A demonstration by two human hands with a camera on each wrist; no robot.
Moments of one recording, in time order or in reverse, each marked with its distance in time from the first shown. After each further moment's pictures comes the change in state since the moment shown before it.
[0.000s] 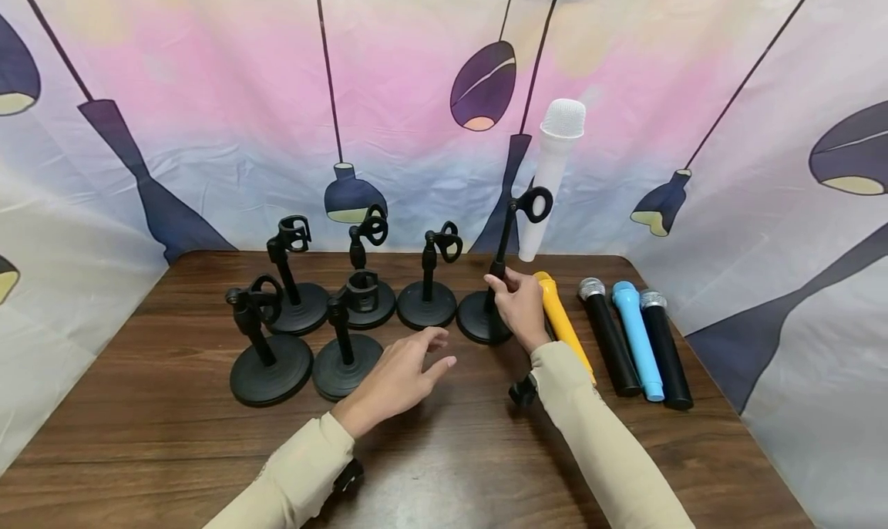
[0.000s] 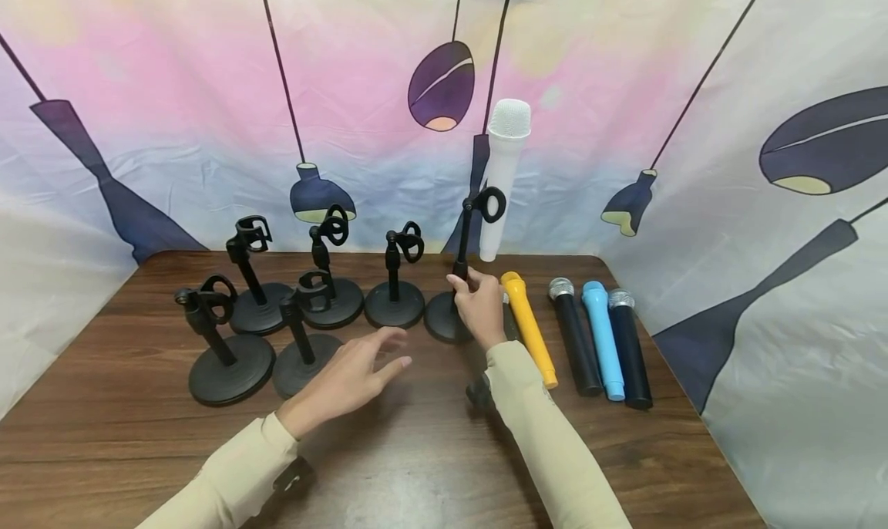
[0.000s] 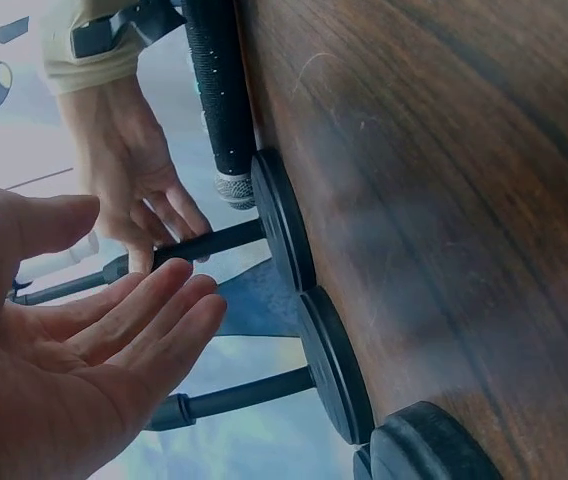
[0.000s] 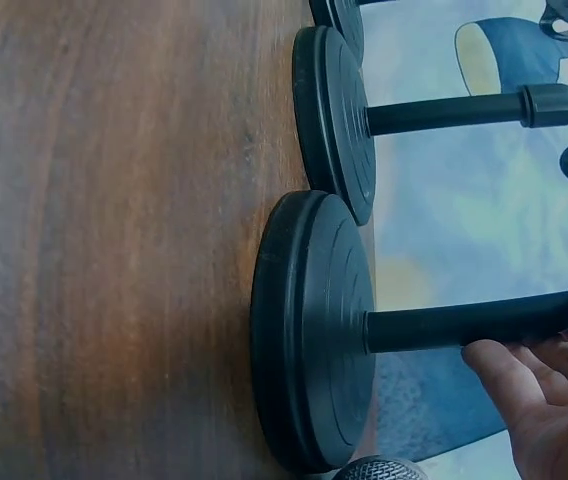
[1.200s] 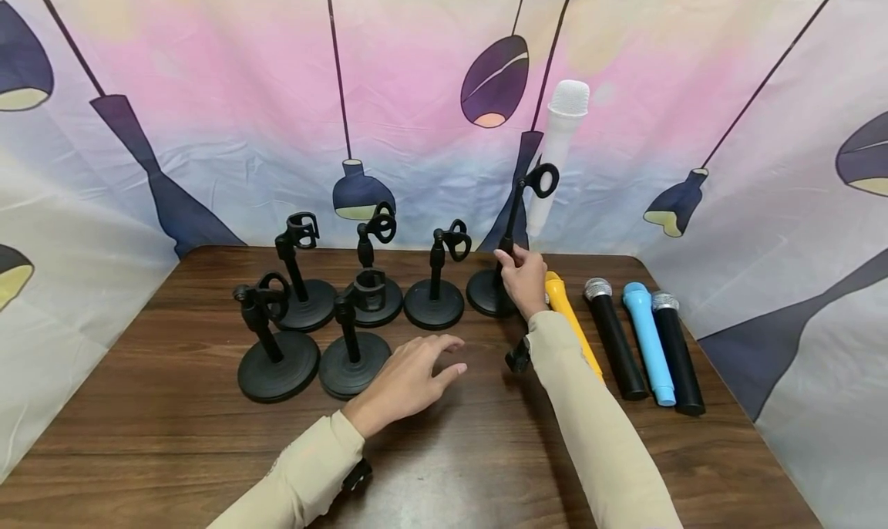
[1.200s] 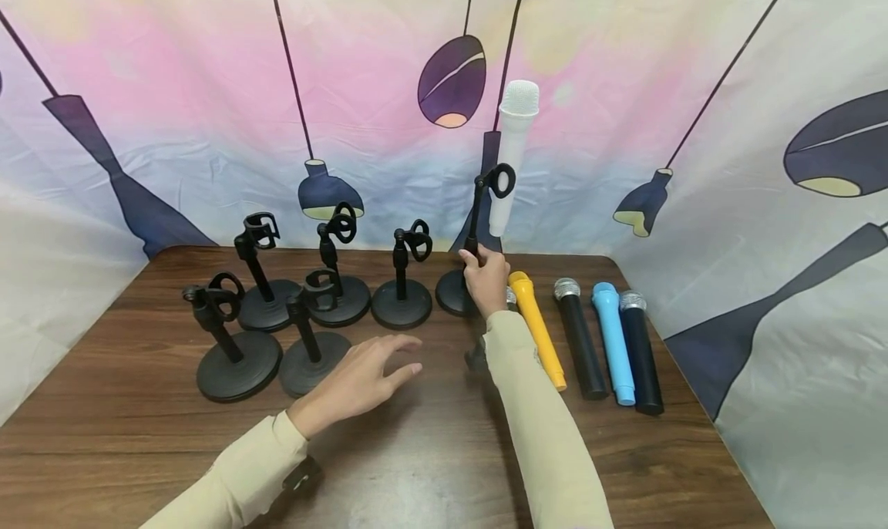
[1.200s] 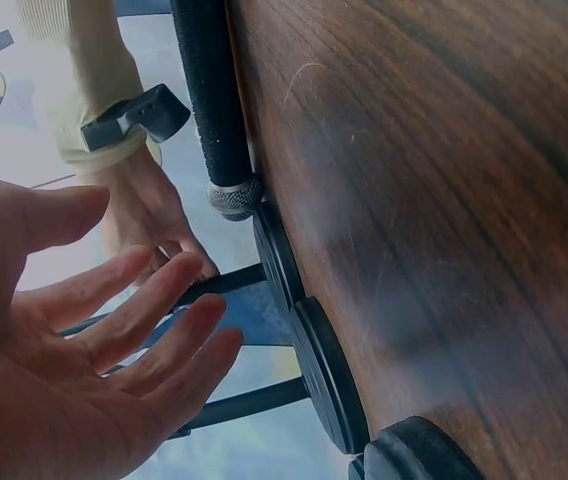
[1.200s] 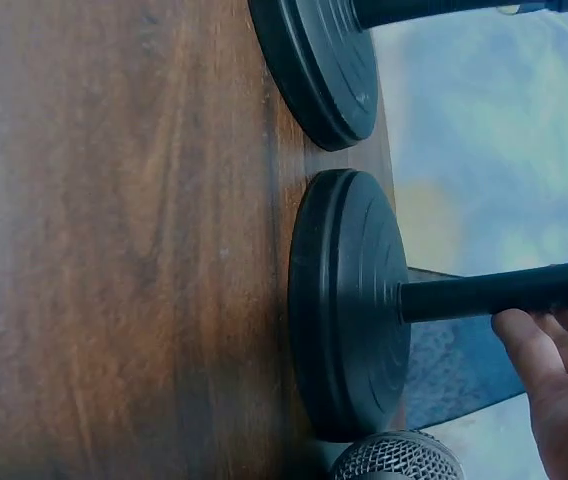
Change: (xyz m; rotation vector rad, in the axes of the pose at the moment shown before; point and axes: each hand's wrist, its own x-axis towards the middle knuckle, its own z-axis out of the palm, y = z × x) left_hand 0.001 -0.002 0.003 0.106 -0.023 0.068; right_hand 0.049 0.015 0.014 -0.011 0.043 0.011
